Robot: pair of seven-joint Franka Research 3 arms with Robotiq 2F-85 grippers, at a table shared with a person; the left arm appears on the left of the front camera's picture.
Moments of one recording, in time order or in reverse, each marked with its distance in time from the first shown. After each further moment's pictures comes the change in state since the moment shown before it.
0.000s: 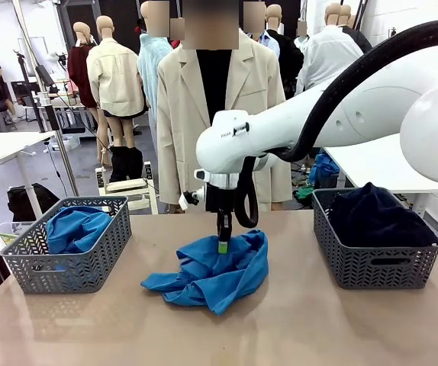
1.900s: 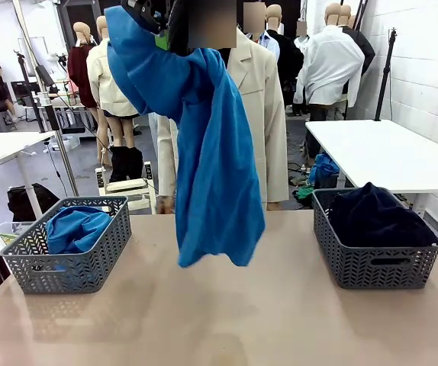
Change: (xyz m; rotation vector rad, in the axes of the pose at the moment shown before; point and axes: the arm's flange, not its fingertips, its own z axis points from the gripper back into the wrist) left arm 0.003 0.001 0.005 0.017 -0.006 0.003; right arm 0.115 0.331 0.385 -0.841 -0.223 -0.475
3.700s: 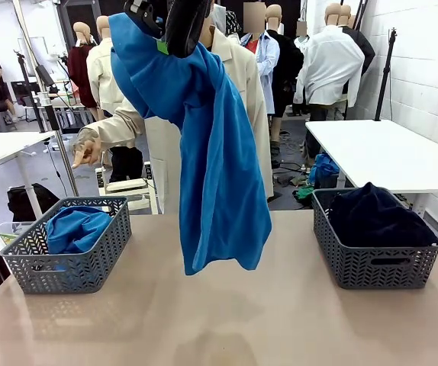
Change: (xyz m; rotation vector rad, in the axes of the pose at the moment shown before) left arm 0.000 0.000 0.000 0.000 0.000 0.000; right arm 0.003 -0.004 -0.006 0.011 0.014 0.004
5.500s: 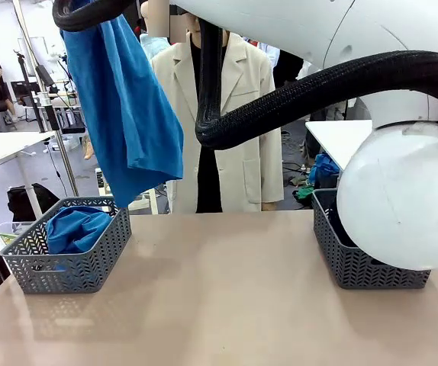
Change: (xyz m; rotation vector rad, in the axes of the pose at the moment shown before) left arm 0.000 0.000 0.000 0.001 0.001 0.000; right arm 0.137 -0.056 -0.001 0.209 -0.856 -0.833
